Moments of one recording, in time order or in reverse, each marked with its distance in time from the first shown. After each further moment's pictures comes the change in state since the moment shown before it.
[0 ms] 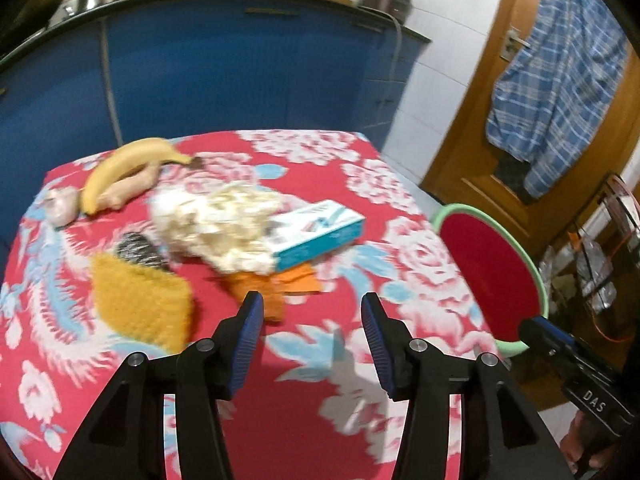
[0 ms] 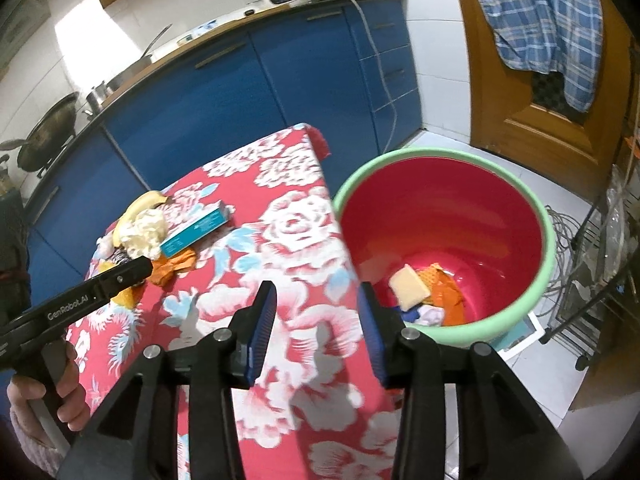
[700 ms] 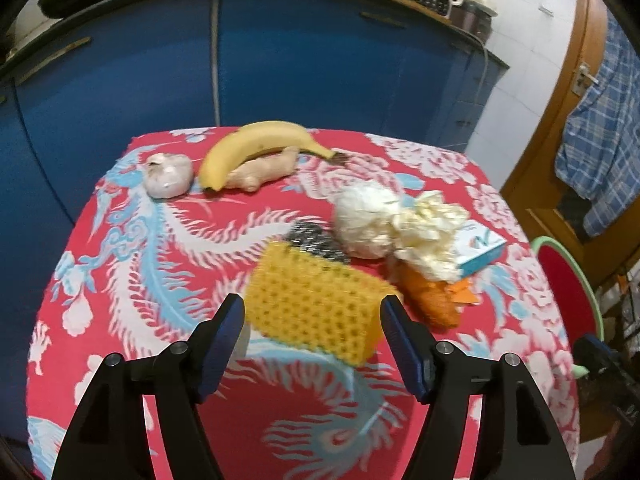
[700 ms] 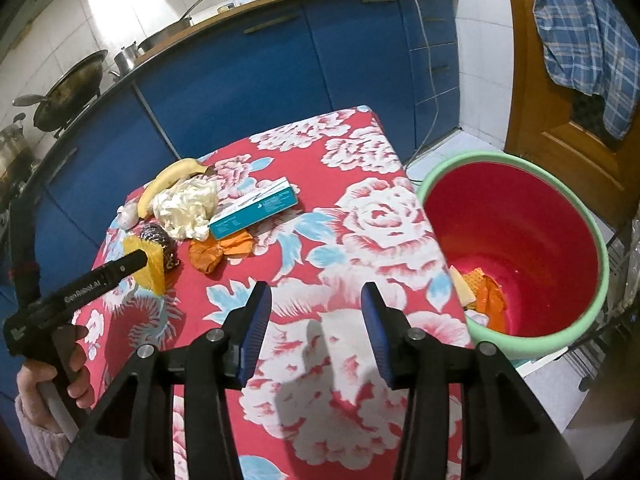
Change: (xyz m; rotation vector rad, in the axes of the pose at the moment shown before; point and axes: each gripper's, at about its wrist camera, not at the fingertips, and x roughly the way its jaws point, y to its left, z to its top) left arm -0.001 0.098 -0.006 -0.129 -0.023 0.192; right arm 0.030 0.067 0.004 -0.105 0.066 0.047
